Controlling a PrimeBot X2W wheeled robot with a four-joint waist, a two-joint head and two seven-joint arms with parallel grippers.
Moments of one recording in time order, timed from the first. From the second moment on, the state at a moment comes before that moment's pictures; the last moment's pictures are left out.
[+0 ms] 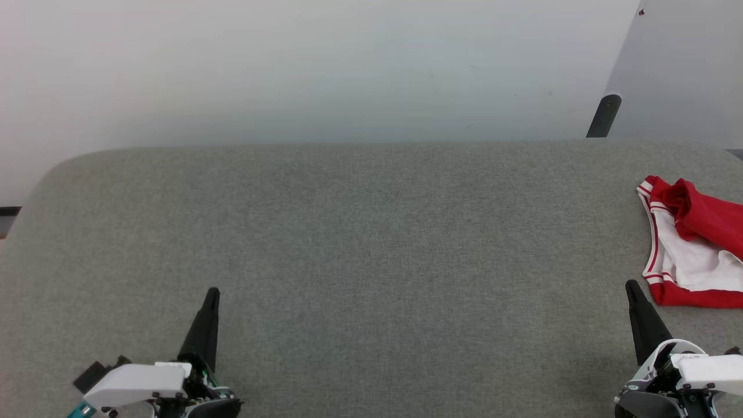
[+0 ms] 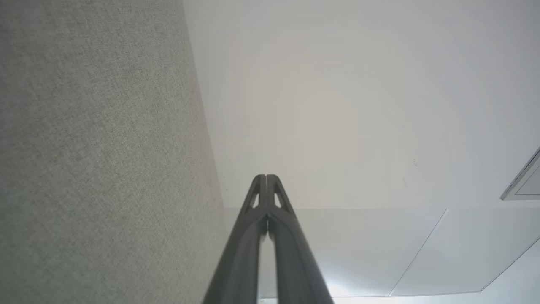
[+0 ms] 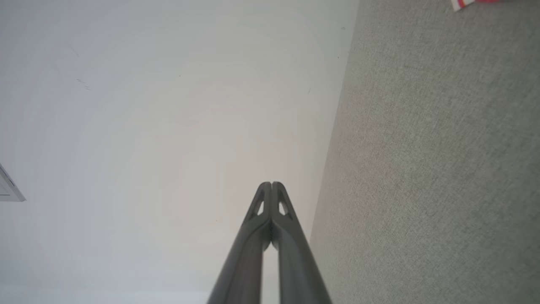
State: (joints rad) left arm -0.11 0.05 0.11 0.25 -1.61 -0.13 0.12; right arm -0.11 -0.05 -0.11 0.25 1.61 0.13 0.11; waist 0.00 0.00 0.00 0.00
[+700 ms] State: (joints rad) left arm -0.11 0.05 0.11 0.25 -1.61 -0.13 0.12; right arm -0.11 -0.05 -0.11 0.25 1.61 0.13 0.11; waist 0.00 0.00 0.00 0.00
